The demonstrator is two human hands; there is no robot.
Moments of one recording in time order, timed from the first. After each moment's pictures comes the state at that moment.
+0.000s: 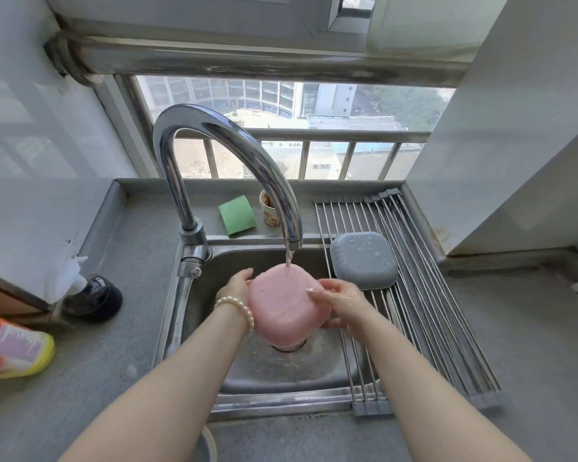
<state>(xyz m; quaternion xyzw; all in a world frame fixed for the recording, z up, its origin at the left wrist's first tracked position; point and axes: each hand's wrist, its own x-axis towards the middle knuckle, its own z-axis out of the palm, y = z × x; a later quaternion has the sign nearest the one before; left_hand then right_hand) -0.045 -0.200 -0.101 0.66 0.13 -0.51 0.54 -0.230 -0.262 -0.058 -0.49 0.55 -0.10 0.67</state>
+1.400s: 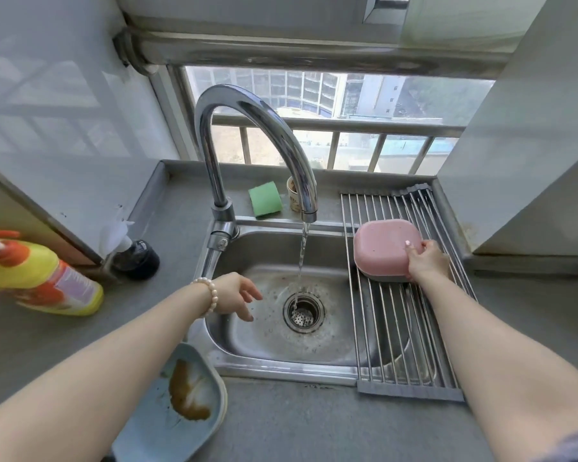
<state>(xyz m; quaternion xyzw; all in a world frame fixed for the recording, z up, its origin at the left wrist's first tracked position) -0.021 -0.127 -0.054 0.77 -0.42 -0.49 0.05 -0.299 -0.376 -0.093 -0.60 0.71 -0.16 0.32</state>
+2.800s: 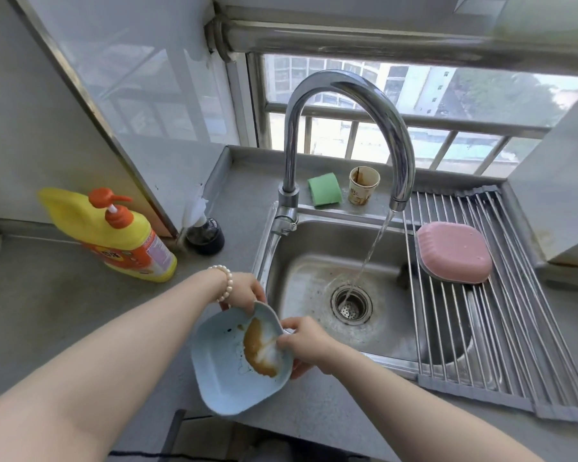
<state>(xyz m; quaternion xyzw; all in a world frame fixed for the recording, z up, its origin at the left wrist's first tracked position) 0.033 -0.048 -0.046 0.75 -0.42 -0.50 -0.08 -0.150 -0.089 -0.076 -0.64 0.39 0.19 0.64</state>
